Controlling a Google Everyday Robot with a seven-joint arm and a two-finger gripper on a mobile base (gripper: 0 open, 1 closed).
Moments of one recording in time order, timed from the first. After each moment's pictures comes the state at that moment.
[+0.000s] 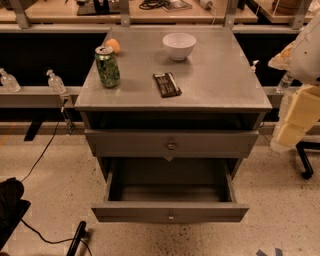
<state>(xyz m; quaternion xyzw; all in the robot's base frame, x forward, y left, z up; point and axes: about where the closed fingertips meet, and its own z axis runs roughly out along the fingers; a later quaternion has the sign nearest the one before) 0.438 -0.215 0.981 -0.60 0.78 -0.04 0.17</state>
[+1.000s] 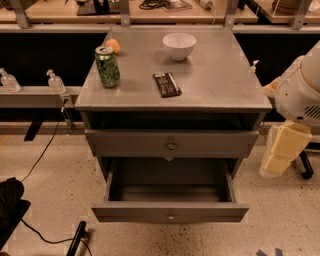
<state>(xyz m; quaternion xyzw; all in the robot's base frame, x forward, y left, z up) 0.428 -0.214 0.926 -0.60 0.78 -0.04 0.15</state>
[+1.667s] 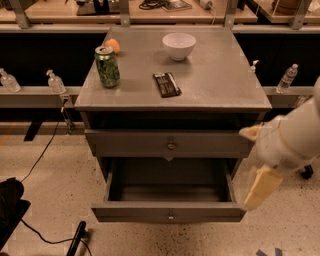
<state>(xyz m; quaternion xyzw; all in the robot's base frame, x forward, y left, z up) 0.425 -0.202 0.811 -0.61 0.76 0.04 0.19</state>
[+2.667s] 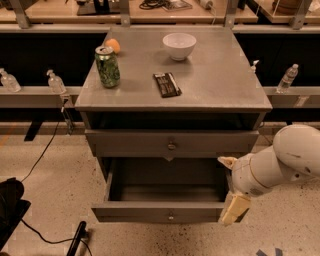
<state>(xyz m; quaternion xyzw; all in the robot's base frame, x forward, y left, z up) 0.441 -0.183 0.677 -0.63 0.74 0.10 0.22</state>
